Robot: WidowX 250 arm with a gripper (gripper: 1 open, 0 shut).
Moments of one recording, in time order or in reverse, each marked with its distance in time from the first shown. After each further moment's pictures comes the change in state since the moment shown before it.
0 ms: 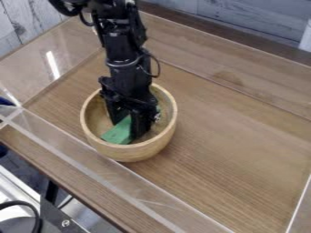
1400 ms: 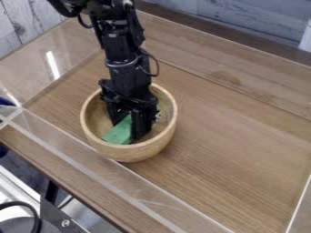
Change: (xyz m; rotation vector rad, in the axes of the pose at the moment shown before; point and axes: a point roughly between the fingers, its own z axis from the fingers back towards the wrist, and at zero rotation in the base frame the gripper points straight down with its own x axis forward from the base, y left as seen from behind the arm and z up) arm 0.002 0.003 -0.006 -0.020 -0.008 0.033
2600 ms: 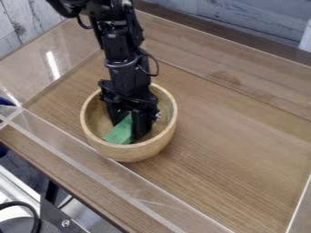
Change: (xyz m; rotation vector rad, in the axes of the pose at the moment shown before) arm 0.003 0.002 0.001 -0.001 -0.015 0.024
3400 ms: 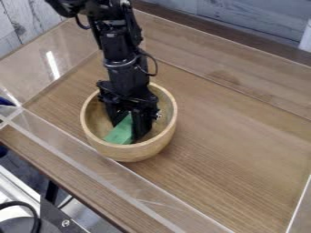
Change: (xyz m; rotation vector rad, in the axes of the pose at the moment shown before) arm -0.007 -0.003 0.002 -0.028 0.040 0.038
